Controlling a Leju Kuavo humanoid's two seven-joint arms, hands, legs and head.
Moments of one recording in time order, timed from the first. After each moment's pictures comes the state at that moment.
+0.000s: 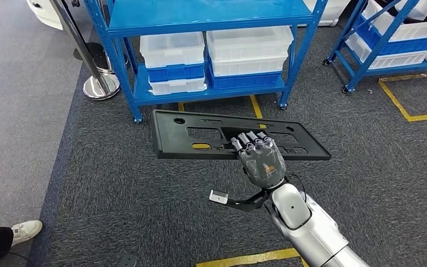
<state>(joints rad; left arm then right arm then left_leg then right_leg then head) -0.07 -0.10 -0.17 -0.18 -0.08 0.33 0.03 -0.50 -0.09 0.72 -1.18 1.56 -0.68 0.15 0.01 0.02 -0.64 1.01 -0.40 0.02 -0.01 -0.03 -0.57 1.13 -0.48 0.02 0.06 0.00</state>
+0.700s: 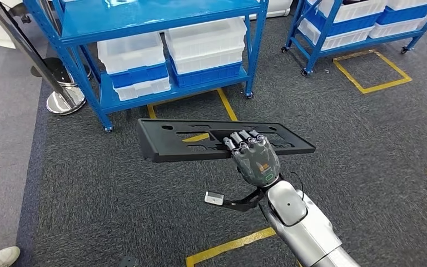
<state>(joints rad) -0.06 -0.10 -0.16 -0.18 -0.07 0.33 0.02 -0.49 -0.02 0.63 -1.16 1.56 -0.68 0.02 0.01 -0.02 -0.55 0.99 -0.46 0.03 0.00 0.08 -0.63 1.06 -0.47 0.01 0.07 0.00</state>
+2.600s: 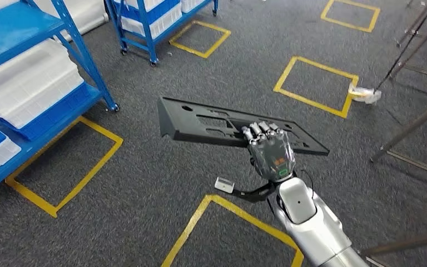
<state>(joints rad) -0.05 -0.10 -0.15 -0.17 -0.11 0.32 0.02 -0.50 -0.05 0.63 -1.19 1.57 -0.68 0.15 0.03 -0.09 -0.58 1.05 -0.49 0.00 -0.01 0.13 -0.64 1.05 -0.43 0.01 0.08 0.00</state>
